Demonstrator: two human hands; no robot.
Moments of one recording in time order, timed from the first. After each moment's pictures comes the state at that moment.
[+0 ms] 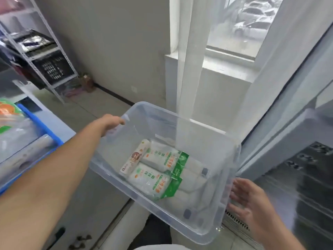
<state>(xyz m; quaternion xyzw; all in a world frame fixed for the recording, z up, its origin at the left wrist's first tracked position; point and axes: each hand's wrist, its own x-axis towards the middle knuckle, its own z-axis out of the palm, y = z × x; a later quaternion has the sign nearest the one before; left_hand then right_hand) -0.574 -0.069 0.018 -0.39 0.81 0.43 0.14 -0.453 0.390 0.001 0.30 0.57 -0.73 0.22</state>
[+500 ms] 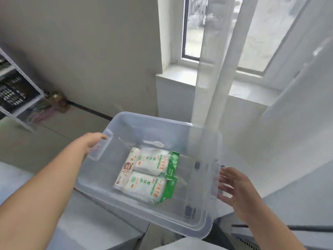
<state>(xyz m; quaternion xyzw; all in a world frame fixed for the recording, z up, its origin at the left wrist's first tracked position) -0.807 -0.237 -0.013 -0.42 0.77 0.46 0.17 -0.684 0.224 0.013 0.32 0.59 -0.71 0.21</state>
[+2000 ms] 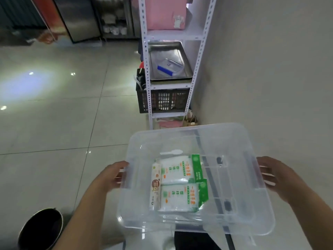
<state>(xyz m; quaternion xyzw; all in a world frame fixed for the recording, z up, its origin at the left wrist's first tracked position) -0.986 -1.003 -0.067 -0.64 0.34 0.68 -0.11 -1.389 -0.755 0.048 -0.03 0.78 -0.46 0.42</state>
